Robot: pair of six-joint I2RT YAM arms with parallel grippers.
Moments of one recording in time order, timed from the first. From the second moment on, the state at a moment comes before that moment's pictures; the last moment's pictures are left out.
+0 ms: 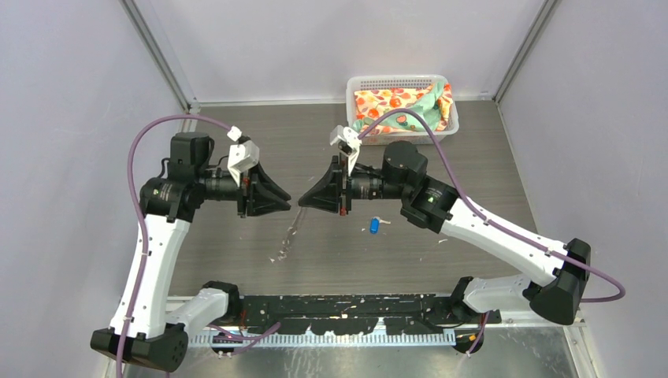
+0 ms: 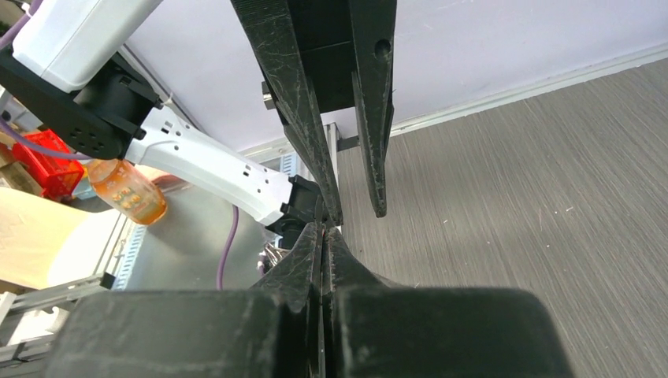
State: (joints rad) left arm -0.17 1.01 1.32 -1.02 1.26 0.52; right arm 0.93 1.25 1.19 0.08 -0.60 0.33
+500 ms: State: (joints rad) left arm -0.18 1.01 1.32 -1.09 1.31 0.58; right arm 0.98 1.29 1.19 0.07 -0.56 0.29
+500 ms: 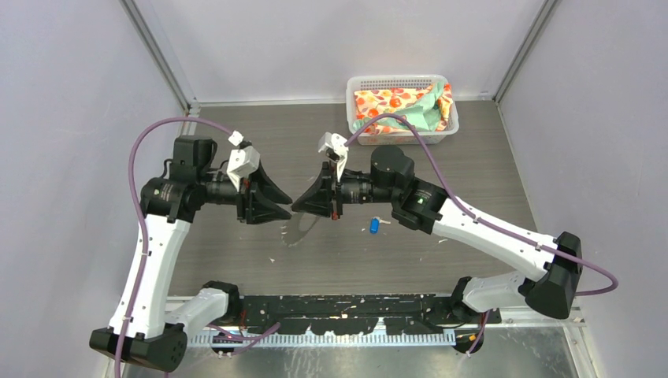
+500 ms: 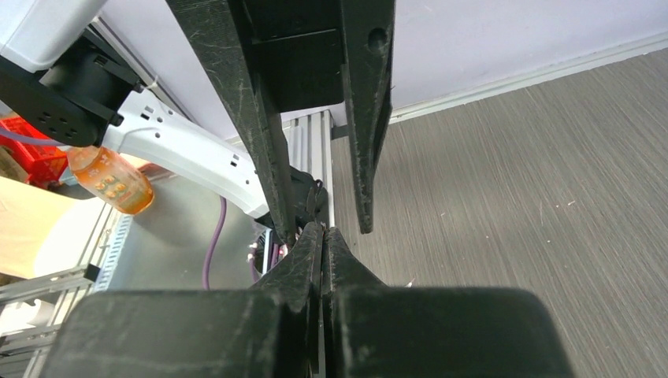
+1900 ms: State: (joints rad) left arm -0.19 0.76 1.11 -0.61 1.35 0.25; right arm 1.00 1.06 1.13 0.00 -0.51 0.22
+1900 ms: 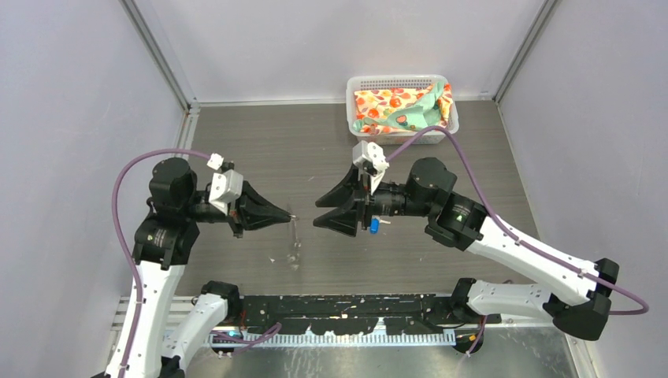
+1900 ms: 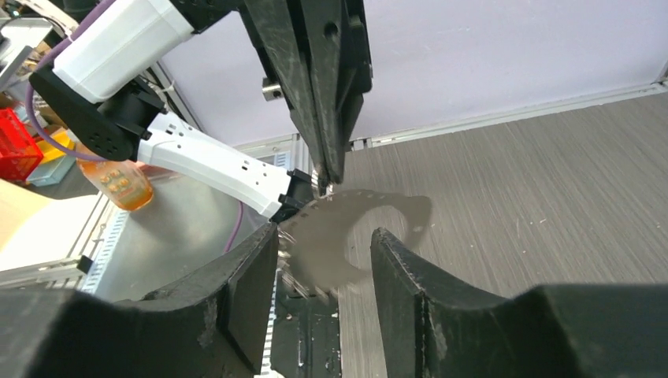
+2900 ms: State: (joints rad) left arm -0.19 0.74 1.00 -0.18 1.30 -0.25; right arm 1.01 1.15 1.08 0.22 -0.54 0.31
